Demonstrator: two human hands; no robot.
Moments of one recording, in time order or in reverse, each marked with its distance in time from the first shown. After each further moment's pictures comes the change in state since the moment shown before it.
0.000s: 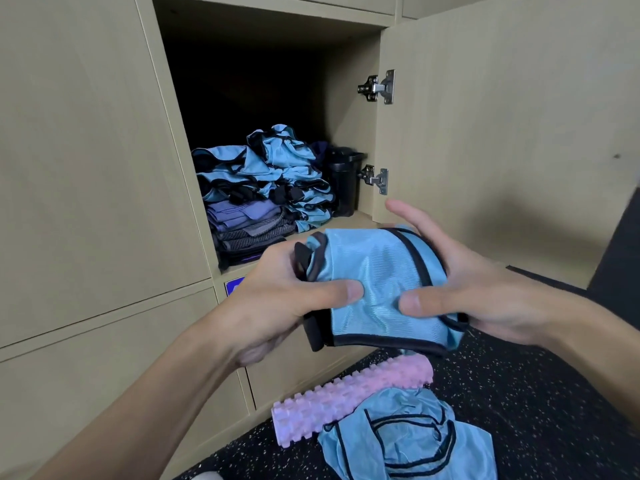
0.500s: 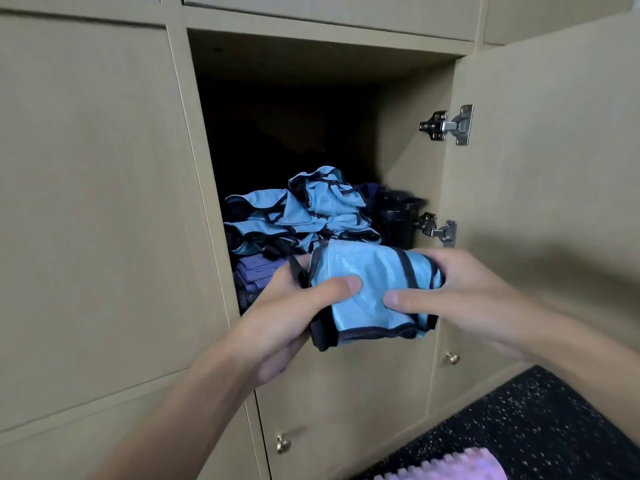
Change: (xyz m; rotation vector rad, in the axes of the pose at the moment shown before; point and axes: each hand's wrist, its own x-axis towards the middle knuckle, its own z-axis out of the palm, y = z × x) left_hand 0.097 0.004 -0.074 -0.034 0.278 -0.088; right_hand 0.155 0.001 -0.028 -0.289 0.171 -0.050
